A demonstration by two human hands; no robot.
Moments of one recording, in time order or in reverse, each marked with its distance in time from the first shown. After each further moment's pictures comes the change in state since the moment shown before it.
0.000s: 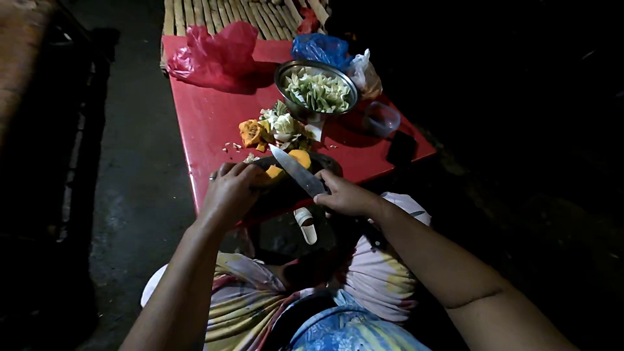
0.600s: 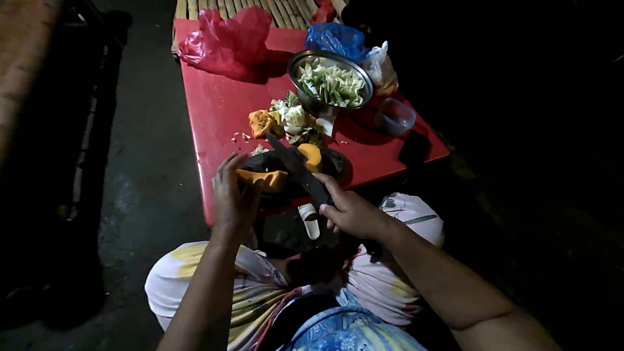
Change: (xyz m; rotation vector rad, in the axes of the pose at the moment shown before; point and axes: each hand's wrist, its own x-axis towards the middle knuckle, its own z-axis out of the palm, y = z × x) left_hand -0.038 0.020 0.019 -0.317 0.325 -0.289; right_hand -0.015 0.005 0.023 -0.152 -0.018 -0.088
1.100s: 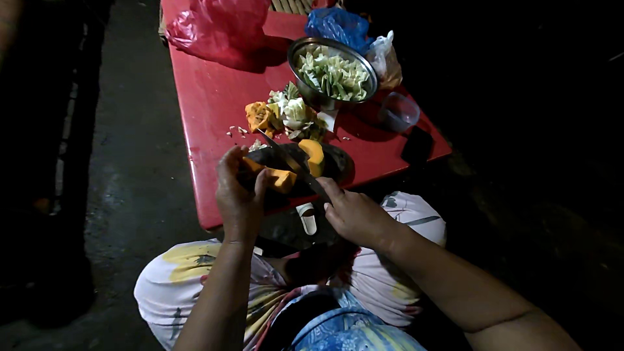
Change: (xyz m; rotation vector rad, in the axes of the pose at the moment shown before) left_hand 0.006 0.010 0.024 -0.135 0.145 -0.033; right_hand -0.002 -0.016 0.007 -0.504 0.140 0.008
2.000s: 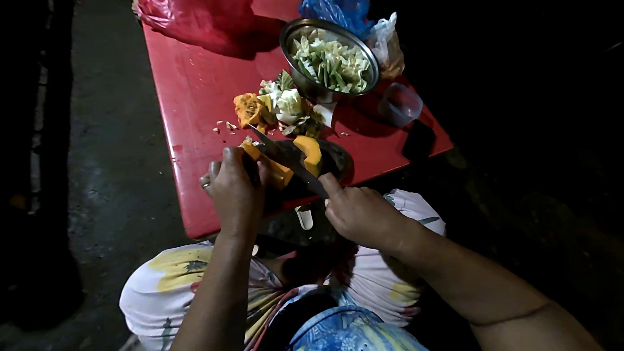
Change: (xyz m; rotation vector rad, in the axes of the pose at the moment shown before) left_hand 0.022 0.015 0.015 0.419 -0.033 -0.060; right_hand 0.010 -0.001 -0.019 -0.145 -0.061 0.005
